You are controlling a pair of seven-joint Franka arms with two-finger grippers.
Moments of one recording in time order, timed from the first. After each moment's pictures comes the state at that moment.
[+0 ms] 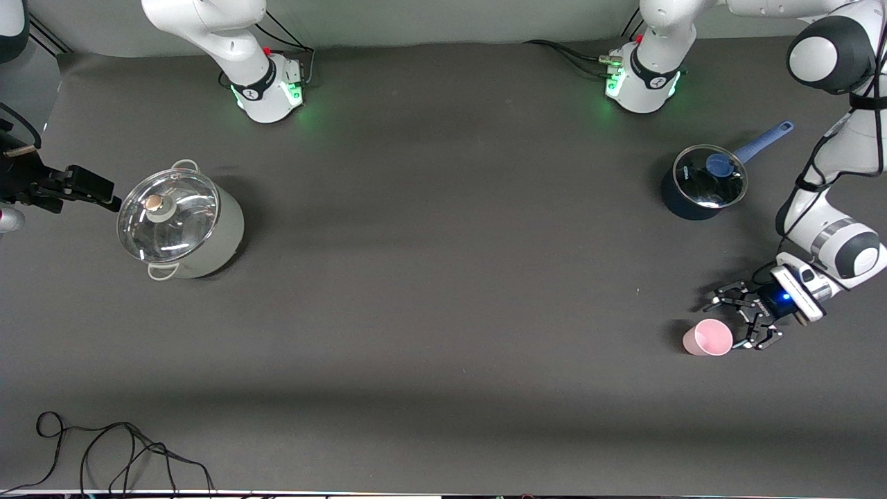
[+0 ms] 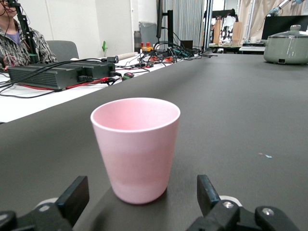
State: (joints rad) left arm 0.53 0.95 -0.08 -1.62 -1.37 1.82 2.56; right arm 0.07 0.03 -0.10 -1.53 0.01 1.51 0.00
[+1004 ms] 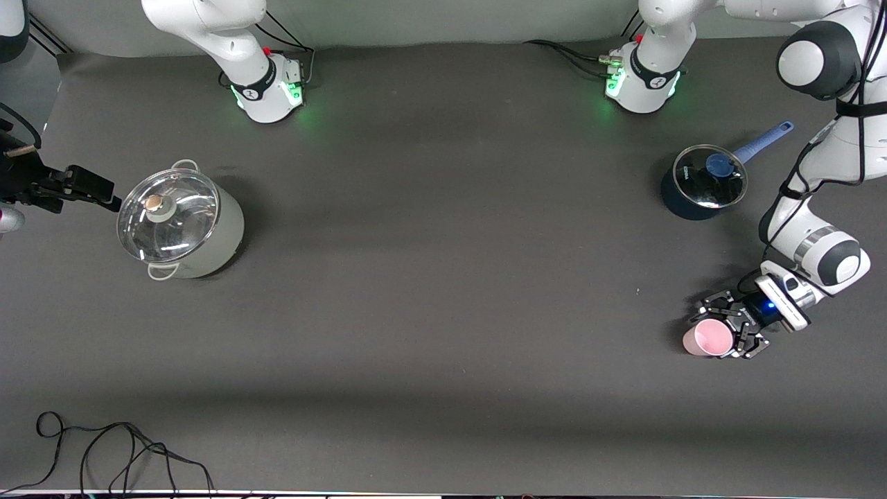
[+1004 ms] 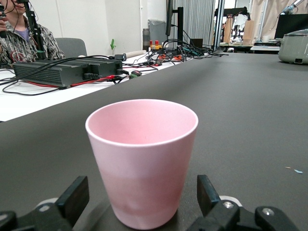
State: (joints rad) left arm 0.48 0.96 -0.09 -1.62 -1.45 1.88 2.56; right arm 0.07 0.03 -0.10 -1.53 0.01 1.51 0.00
